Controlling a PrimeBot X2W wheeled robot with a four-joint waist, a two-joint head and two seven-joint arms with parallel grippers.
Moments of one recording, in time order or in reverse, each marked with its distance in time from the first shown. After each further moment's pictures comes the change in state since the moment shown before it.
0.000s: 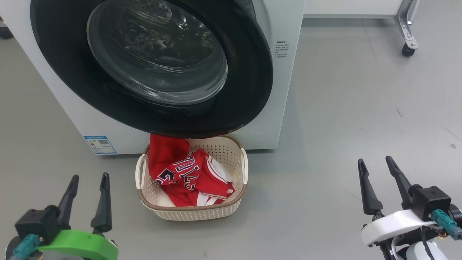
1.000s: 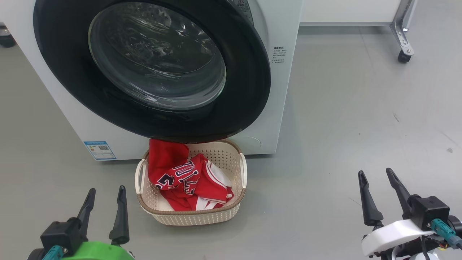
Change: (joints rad) left arm 0.048 -0.083 -0.019 0.004 0.103 0.033 0.002; right arm 0.066 -0.001 0.002 -0.035 -0.003 -0.020 0.031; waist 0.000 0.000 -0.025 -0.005
